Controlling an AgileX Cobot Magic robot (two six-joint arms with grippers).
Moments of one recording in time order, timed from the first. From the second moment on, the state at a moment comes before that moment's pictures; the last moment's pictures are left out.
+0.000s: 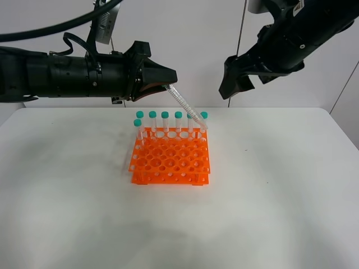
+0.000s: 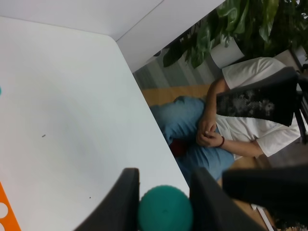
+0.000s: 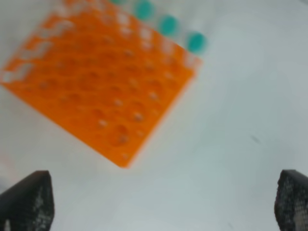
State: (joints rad) left arm -0.35 1.58 -1.03 -1.73 0.63 1.12; right arm 0.39 1.52 -1.47 0.01 1.03 -0.17
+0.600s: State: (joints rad) left arm -0.35 1.58 -1.03 -1.73 0.63 1.12; right arm -0.03 1.51 -1.46 -0.05 1.21 -0.08
